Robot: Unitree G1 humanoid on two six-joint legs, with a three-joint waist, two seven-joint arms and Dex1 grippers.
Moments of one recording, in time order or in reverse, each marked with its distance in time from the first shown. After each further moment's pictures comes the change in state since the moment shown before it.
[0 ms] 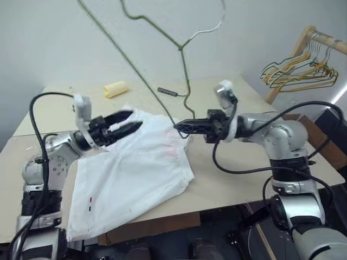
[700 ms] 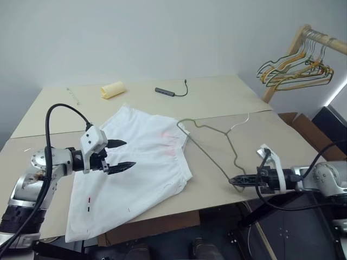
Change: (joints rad) left arm 0.174 0.146 -0.103 -0.112 0.260 -0.174 -0.104; right arm 0.379 -0.443 0.119 0.226 -0.007 0.284 0.148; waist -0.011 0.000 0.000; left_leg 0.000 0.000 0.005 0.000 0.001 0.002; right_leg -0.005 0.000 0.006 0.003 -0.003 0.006
